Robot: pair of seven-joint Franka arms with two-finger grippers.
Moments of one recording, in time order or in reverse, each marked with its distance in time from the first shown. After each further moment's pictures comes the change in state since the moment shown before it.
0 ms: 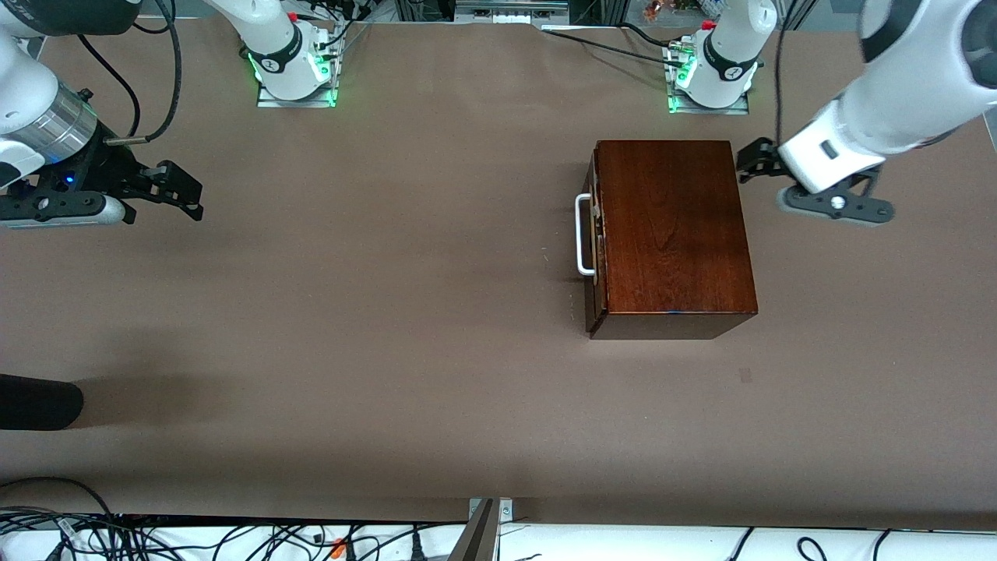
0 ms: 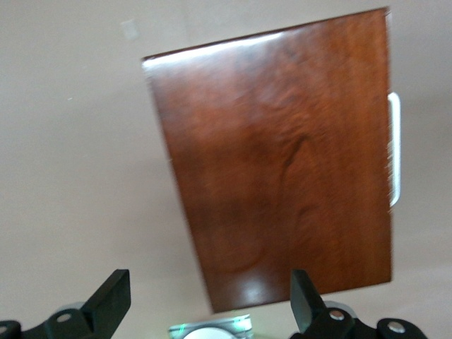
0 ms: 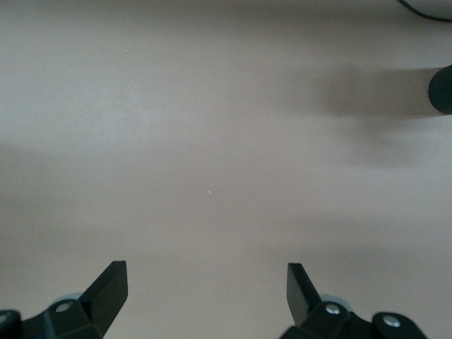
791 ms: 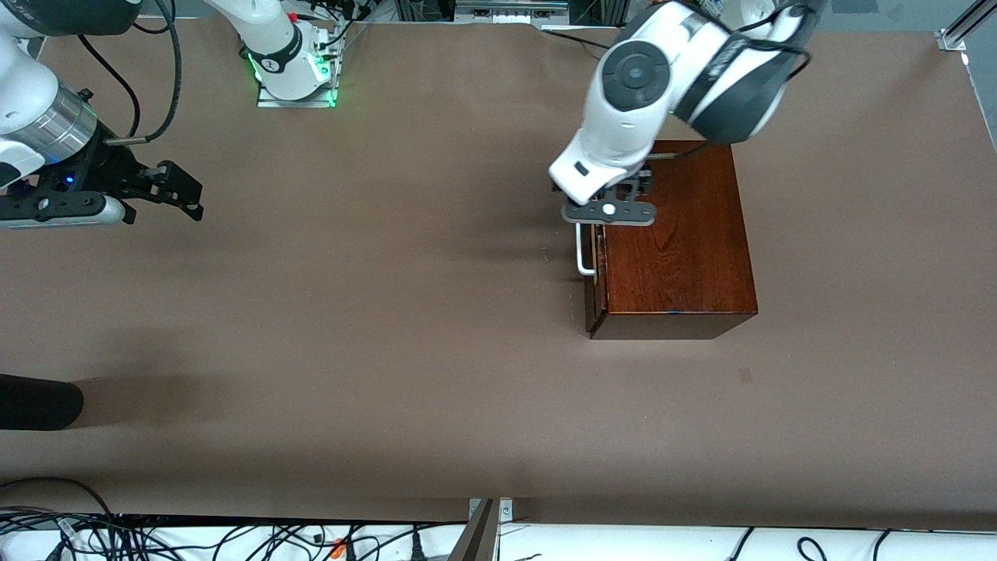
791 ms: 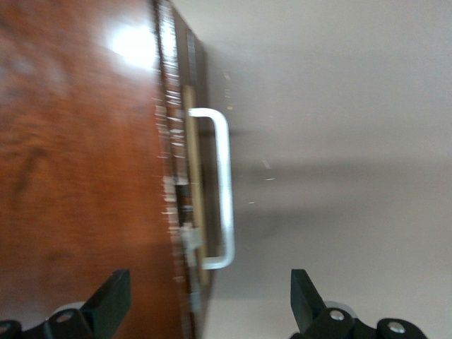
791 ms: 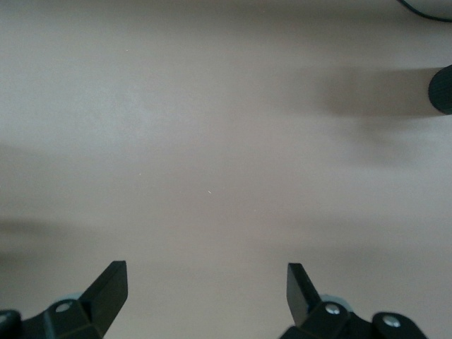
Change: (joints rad) left arm -0.314 0.237 -0.121 0.008 0.077 0.260 -0.587; right arm 0.000 0.000 0.000 0.000 0.000 0.000 0.000
